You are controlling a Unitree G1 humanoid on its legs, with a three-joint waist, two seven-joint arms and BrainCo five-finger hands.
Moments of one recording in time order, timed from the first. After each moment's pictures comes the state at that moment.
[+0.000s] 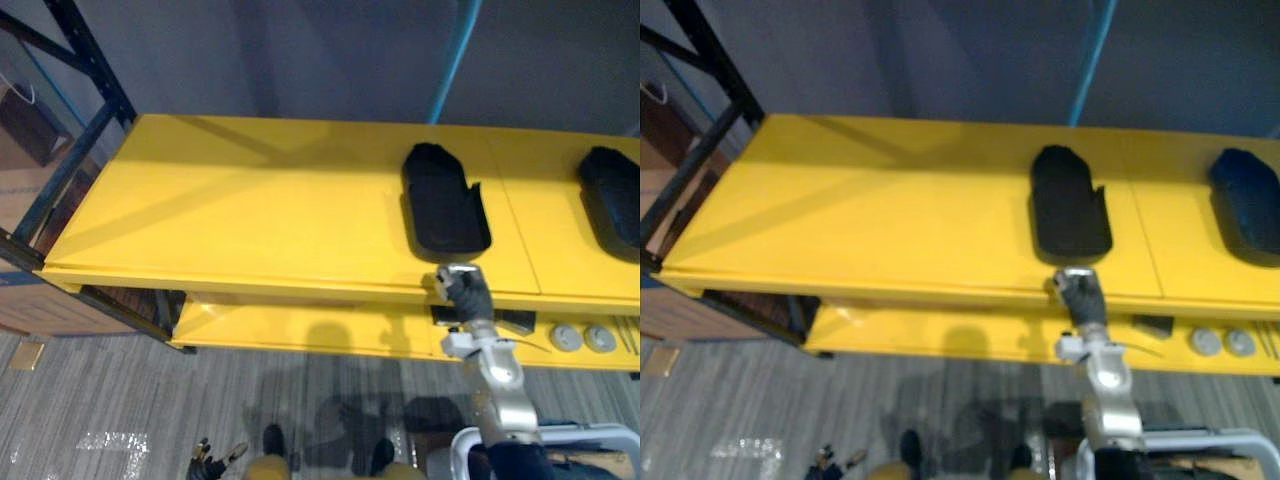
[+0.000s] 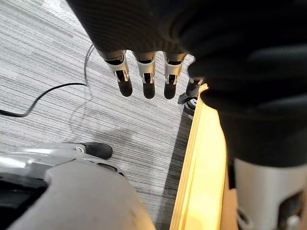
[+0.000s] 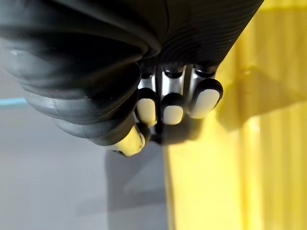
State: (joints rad) left arm 0.31 0.11 0.00 0.82 -0.27 -0.21 0.17; right arm -0.02 -0.19 -0.05 0.06 0.30 -0.13 0.04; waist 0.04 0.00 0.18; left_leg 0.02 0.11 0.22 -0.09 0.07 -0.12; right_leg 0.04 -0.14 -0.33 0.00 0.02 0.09
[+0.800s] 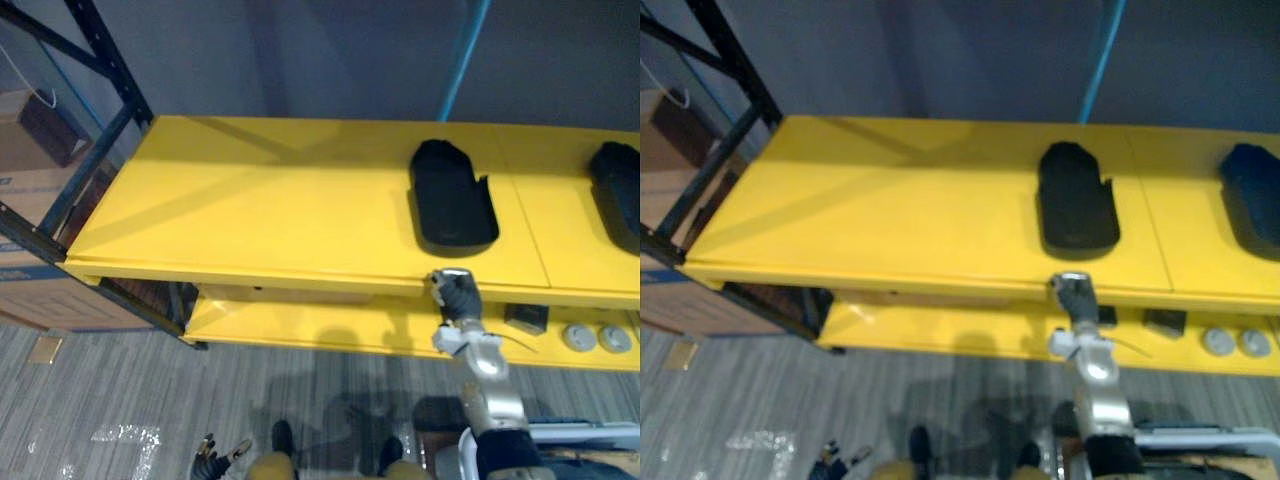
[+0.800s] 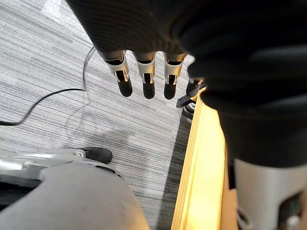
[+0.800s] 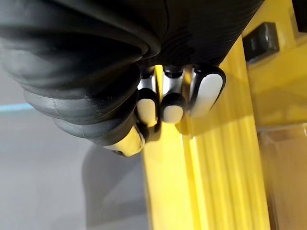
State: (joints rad) left arm 0.30 0.11 -0.02 0.80 -0.27 -0.20 0.18; right arm -0.11 -0.18 -0.04 0.20 0.29 -0.11 -0.08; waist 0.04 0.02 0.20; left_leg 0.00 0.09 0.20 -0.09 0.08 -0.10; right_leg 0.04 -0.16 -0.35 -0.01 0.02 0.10
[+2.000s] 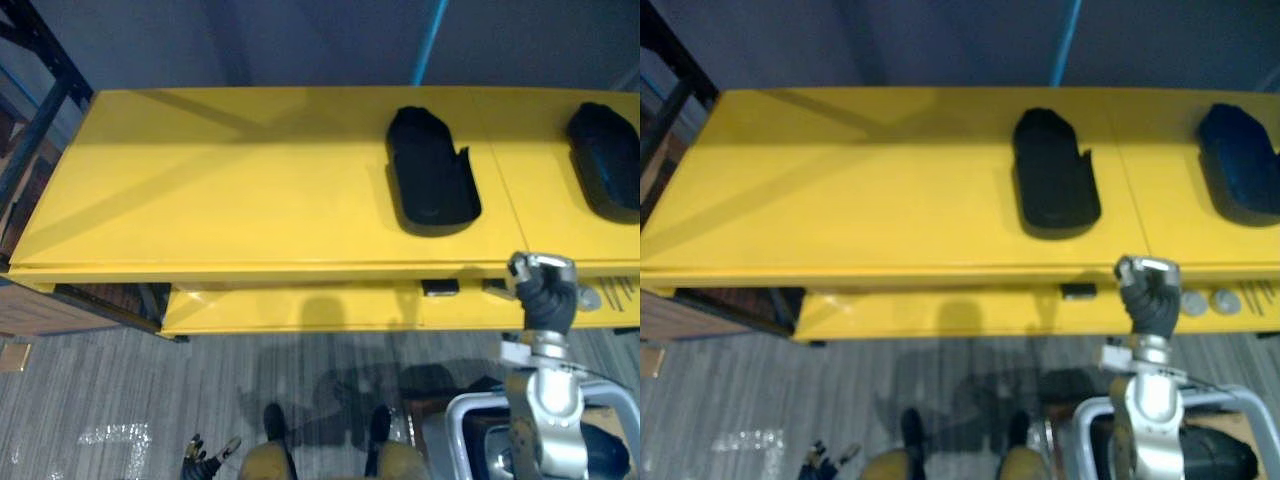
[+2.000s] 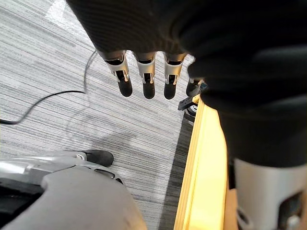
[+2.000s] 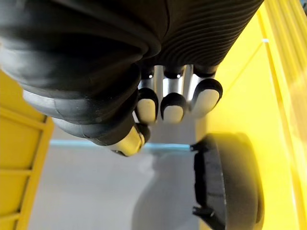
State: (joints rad) left arm 0.34 0.07 0.07 0.77 -0.30 -0.28 0.18; right arm 0.19 -0.16 -0.20 -0.39 0.21 -0.14 -0.10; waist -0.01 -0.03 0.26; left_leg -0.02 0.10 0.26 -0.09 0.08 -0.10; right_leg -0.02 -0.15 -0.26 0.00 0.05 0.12
